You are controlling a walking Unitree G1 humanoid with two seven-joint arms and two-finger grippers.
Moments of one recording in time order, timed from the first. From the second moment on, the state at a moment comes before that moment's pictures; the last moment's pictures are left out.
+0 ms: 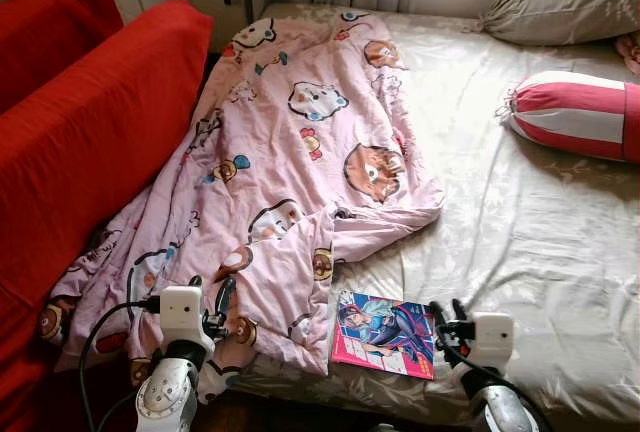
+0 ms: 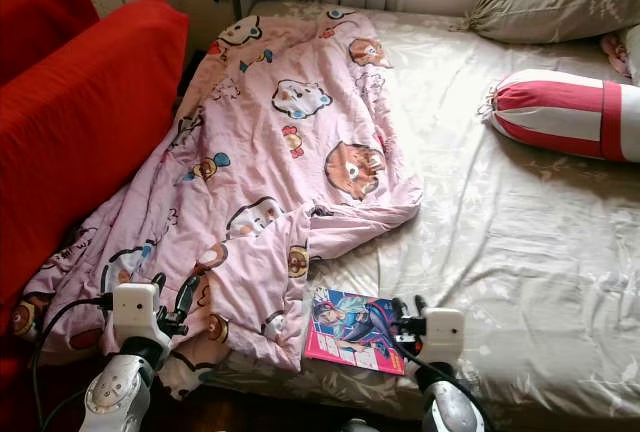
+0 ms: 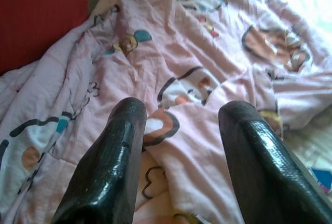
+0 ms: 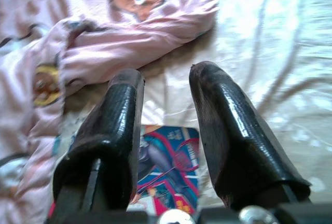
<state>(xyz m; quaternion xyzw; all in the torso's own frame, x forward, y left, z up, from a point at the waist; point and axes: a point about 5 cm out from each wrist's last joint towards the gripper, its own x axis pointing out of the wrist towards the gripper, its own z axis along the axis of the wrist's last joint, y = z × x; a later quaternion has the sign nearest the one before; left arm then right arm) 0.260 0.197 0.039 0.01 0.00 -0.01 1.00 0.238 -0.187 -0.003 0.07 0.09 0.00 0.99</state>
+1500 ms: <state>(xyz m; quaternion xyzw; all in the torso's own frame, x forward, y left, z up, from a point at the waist) 0.268 0.204 0.051 0.01 0.02 -0.02 1.00 0.259 -0.172 0.005 0.11 0.12 -0.04 0.99</state>
